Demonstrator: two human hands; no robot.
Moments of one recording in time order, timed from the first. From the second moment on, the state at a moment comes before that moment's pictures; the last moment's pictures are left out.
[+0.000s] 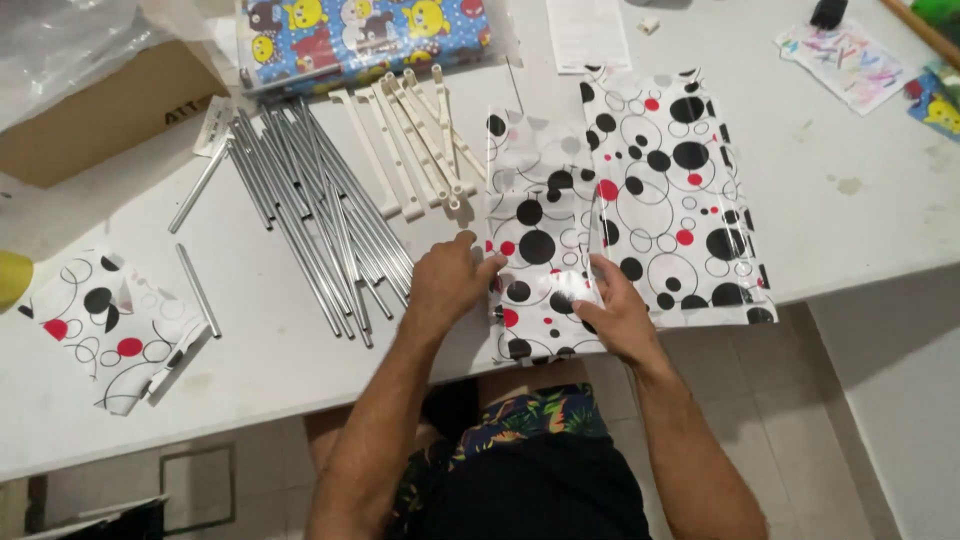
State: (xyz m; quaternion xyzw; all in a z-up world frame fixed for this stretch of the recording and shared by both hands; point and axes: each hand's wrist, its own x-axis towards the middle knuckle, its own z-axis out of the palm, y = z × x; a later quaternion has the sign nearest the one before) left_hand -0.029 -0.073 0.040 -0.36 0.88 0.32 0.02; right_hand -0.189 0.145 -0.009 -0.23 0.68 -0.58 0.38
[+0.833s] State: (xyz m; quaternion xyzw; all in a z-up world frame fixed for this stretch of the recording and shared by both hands) left_hand 0.041 -0.106 0.084 -0.27 0.72 0.57 -0.28; right_hand -0.332 0.229 -0.014 -0.23 0.95 -0.21 0.02
